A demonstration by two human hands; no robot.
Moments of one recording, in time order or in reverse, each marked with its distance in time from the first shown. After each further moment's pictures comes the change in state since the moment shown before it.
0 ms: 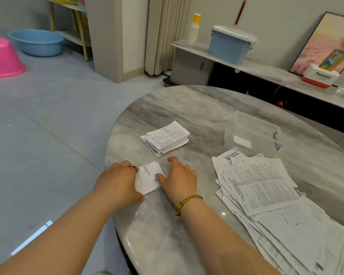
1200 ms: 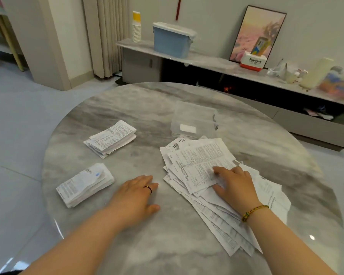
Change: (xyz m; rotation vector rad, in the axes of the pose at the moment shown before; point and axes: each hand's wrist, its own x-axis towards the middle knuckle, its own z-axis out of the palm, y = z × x) left_hand -0.013 0.111 0.039 0.068 -0.089 0.514; right_hand -0.094 0.199 -0.092 -0.301 0.226 0.114
